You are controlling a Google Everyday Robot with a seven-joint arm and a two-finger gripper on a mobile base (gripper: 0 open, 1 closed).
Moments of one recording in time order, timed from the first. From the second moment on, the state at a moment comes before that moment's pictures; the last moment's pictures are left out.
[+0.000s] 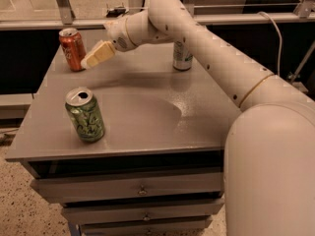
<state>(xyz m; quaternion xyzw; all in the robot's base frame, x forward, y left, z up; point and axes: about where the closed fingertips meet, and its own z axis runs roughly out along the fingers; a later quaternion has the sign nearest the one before) 0.742 0.165 0.908 -0.55 0.63 0.28 0.48</state>
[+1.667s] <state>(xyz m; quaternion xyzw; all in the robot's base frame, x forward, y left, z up) 0.757 0.239 0.898 -0.52 0.60 0.36 0.49</state>
